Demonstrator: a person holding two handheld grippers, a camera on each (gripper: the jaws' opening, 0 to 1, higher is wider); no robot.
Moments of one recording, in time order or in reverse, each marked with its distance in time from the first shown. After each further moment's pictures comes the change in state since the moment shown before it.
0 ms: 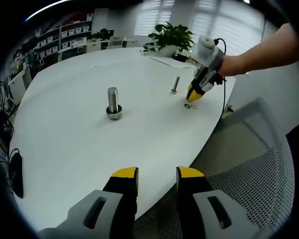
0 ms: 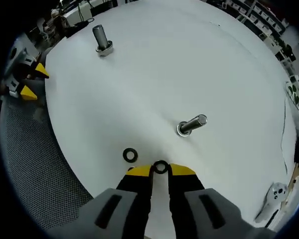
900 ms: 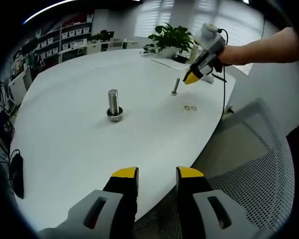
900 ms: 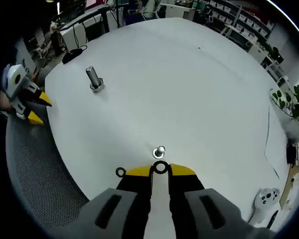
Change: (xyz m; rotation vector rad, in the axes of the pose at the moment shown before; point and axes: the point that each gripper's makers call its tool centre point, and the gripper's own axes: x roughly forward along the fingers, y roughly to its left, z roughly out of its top) left arm 0.000 0.001 0.002 0.001 -0.012 0.007; right arm -0.045 -0.026 0.041 0.019 -0.169 -0.057
